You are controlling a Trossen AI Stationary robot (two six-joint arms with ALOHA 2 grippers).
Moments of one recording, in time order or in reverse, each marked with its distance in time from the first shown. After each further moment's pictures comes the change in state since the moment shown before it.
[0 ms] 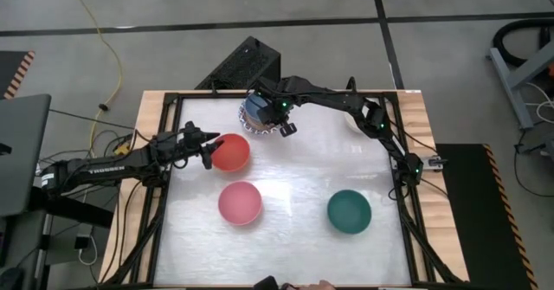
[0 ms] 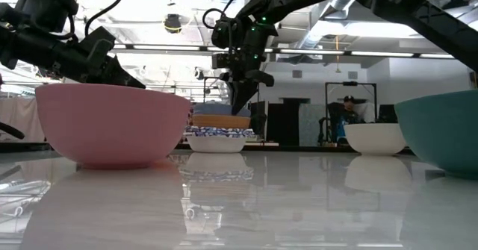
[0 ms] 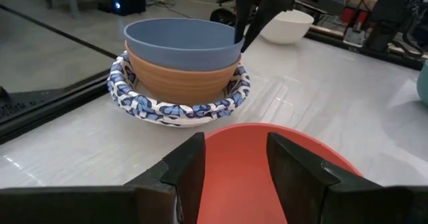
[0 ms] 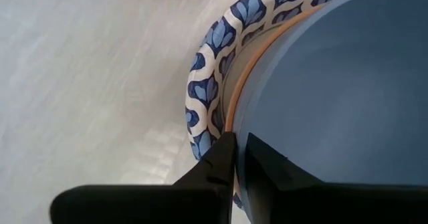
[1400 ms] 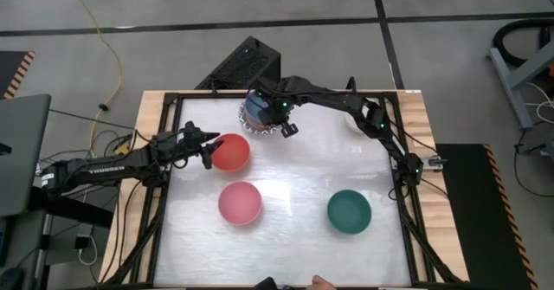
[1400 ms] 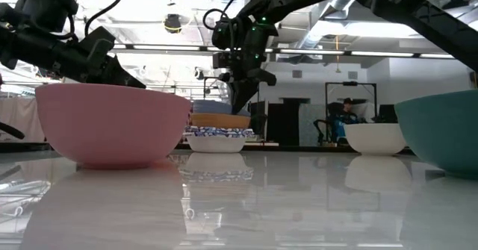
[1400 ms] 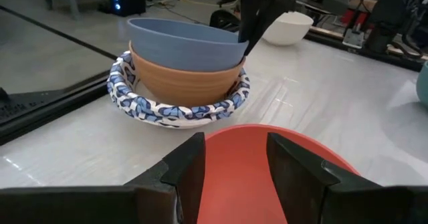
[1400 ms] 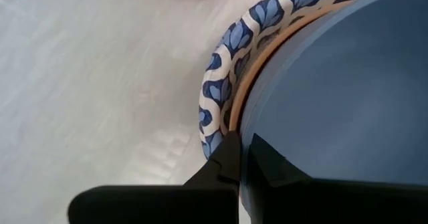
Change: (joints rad) left arm 0.000 0.000 -0.001 0.006 0.000 0.000; right arm 0.000 0.000 0.000 -0.020 -0.035 -0.037
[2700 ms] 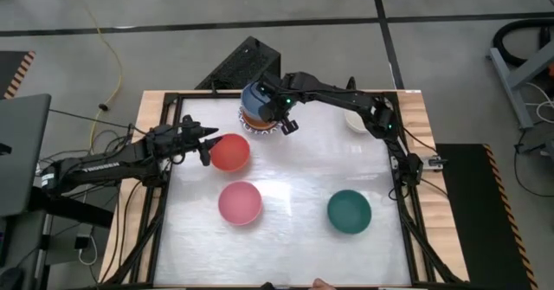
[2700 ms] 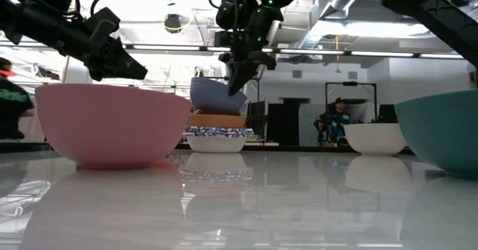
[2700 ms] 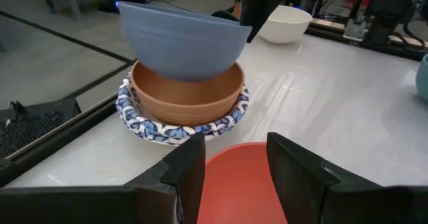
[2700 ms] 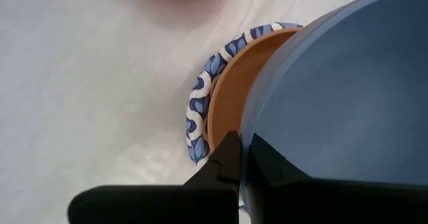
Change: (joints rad) left arm 0.000 0.000 0.181 -0.231 -0.003 0.061; right arm 0.013 -0.082 0.001 0.027 -0.007 -0.016
